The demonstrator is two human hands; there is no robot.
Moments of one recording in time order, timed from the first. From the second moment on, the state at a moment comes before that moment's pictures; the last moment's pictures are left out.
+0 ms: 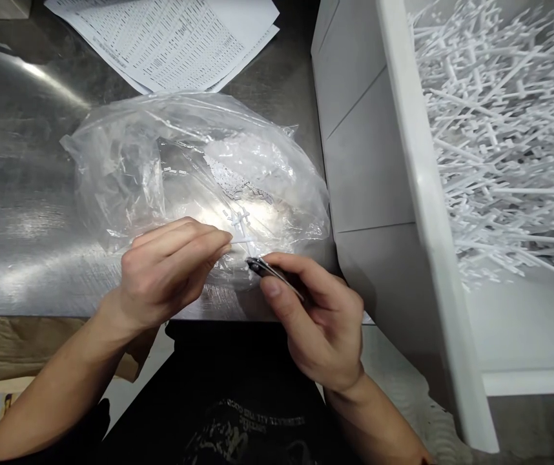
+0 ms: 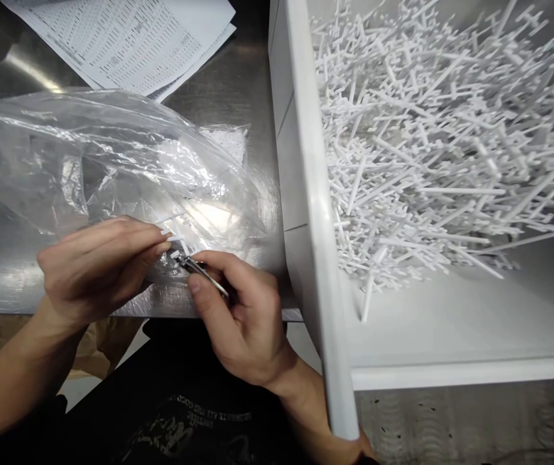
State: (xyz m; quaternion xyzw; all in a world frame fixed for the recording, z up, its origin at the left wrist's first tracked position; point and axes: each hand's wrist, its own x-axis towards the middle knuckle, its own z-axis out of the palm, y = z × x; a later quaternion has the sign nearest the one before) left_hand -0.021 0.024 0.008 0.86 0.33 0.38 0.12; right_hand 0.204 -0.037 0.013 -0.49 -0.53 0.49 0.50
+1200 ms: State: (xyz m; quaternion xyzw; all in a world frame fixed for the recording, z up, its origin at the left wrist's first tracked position) left_hand -0.023 0.028 0.021 0.87 0.30 0.27 0.27; right_hand 0.200 -0.023 0.014 -0.48 -0.52 0.47 0.52
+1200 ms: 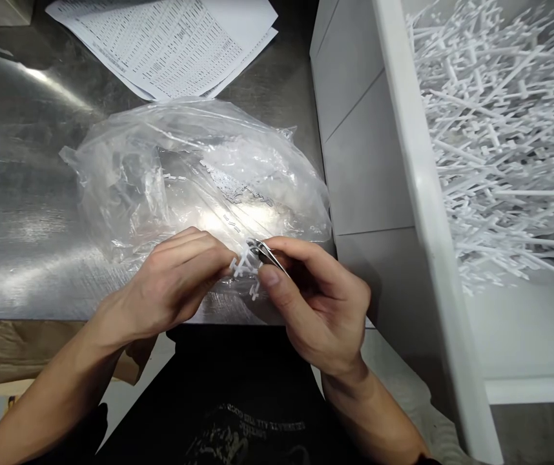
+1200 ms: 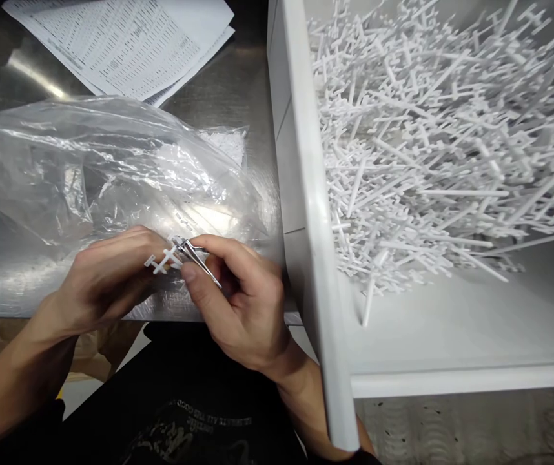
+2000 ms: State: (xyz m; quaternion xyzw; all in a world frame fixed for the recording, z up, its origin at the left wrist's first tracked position) left_hand -0.026 0.026 0.030 0.83 0.32 0.24 0.38; right_hand 0.202 -0.017 0.015 -0.52 -0.49 0.47 0.53
